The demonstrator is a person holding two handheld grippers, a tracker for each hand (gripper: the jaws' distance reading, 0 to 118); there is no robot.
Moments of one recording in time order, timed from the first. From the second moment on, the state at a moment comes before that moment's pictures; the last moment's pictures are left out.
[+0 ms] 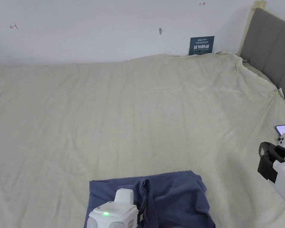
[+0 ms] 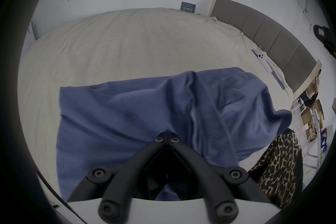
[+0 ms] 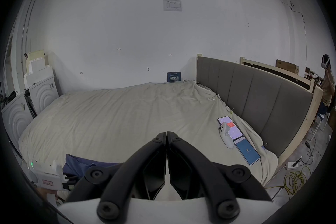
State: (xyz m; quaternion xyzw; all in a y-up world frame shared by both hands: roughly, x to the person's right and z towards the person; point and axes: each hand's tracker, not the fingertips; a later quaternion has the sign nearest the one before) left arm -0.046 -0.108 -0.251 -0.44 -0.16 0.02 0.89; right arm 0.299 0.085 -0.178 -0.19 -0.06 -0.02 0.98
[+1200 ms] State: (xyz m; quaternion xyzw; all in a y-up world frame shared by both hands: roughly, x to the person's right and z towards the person) left arm -0.256 -0.074 -0.296 -0.51 -0.17 0.24 0.81; right arm 0.271 0.084 -0.189 -0.20 -0.03 -0.01 0.98
